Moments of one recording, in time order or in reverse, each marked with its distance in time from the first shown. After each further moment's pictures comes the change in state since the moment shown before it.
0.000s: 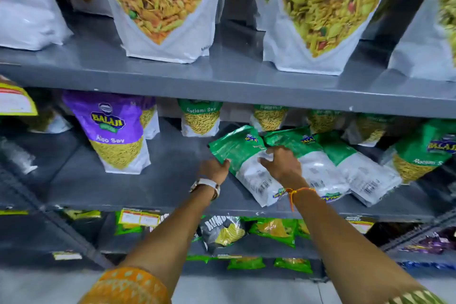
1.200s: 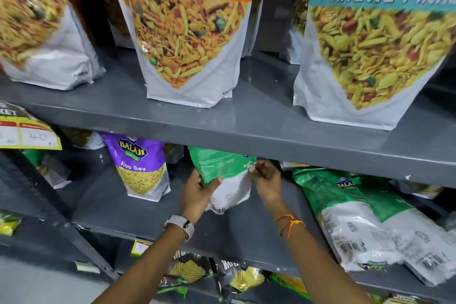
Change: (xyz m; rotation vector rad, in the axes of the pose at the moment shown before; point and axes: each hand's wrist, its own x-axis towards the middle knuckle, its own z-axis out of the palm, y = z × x) left_hand 0.015 -0.030 -0.065 -0.736 0.214 0.298; right_hand 0.076 -0.065 0.076 1.145 -0.019 -0.006
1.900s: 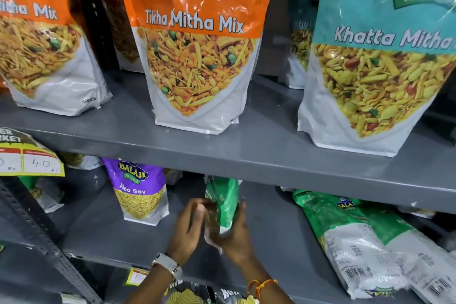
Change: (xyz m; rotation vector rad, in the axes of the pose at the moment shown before) left_hand -0.017 -0.017 -0.029 0.136 -0.037 0.265; right_hand -0.079 0.027 0.051 -0.279 -0.193 -0.002
